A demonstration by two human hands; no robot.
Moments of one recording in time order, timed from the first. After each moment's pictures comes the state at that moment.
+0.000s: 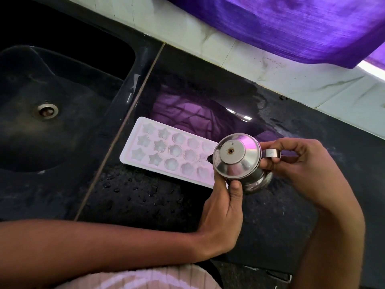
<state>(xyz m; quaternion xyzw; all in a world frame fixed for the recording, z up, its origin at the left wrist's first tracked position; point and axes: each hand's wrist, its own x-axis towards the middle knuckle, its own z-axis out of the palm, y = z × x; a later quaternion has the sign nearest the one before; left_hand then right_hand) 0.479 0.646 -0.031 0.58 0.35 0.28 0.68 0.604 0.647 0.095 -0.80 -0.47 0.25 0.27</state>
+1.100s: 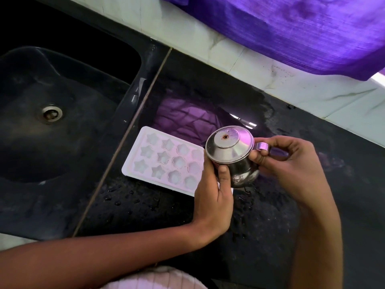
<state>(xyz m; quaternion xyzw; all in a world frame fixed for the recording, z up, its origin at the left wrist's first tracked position) 0.492 0.695 -0.029 0.53 0.40 0.38 0.65 0.604 0.688 0.077 -0.76 -0.41 0.29 0.41</state>
